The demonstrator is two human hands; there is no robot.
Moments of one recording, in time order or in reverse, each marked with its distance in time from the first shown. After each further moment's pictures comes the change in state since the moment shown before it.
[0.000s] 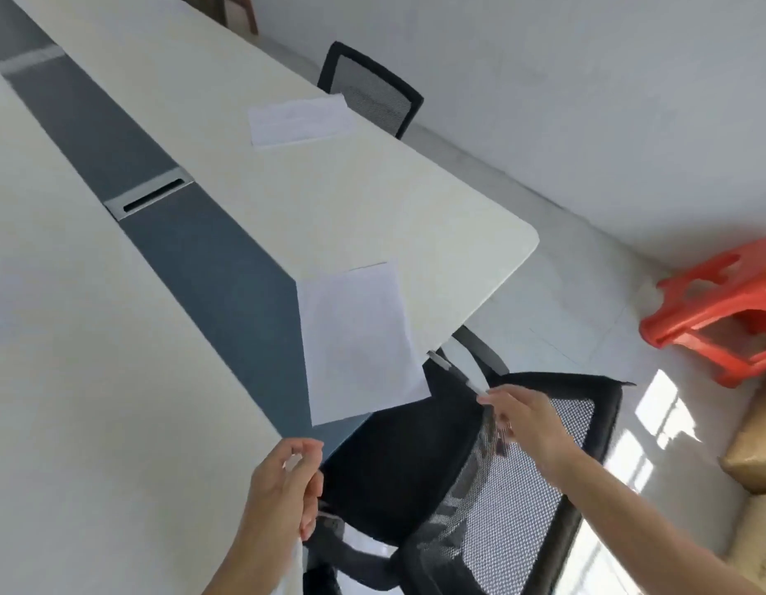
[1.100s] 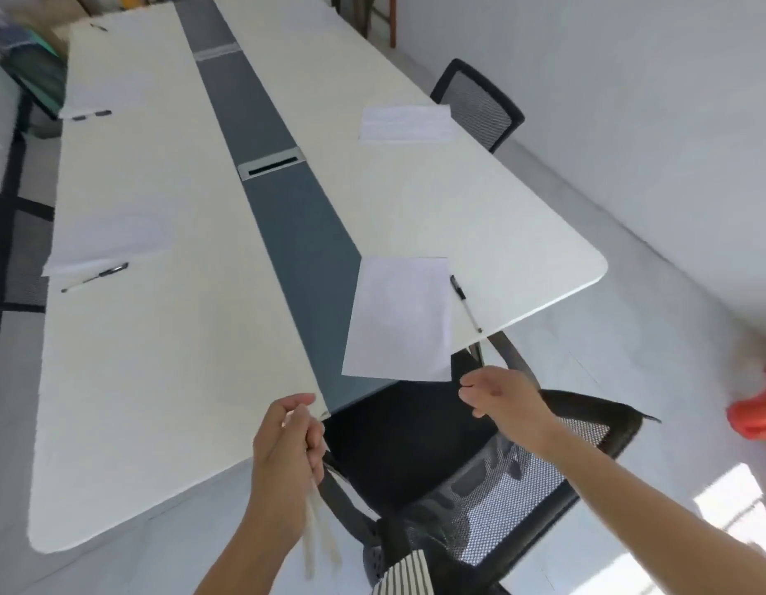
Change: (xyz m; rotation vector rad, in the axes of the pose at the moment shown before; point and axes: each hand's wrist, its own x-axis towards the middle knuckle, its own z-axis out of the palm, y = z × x) left_hand -0.098 -0.001 0.049 -0.279 0.440 0.159; right_hand -0.011 -0.018 -0.009 -0.430 -0.330 -0.317
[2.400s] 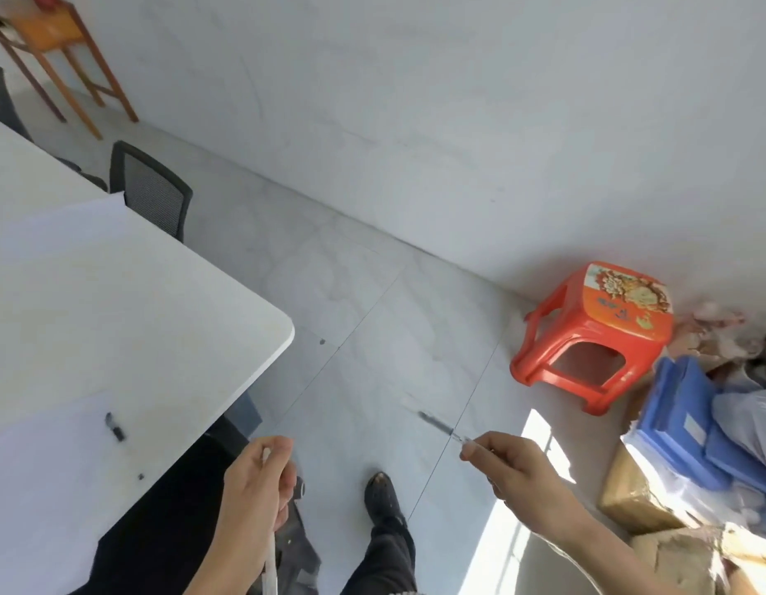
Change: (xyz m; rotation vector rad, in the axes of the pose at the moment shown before) left_hand -0.072 -0.052 0.463 0.307 -0.481 -0.004; right_hand -0.102 0.268 -0.378 0.355 0.403 0.140
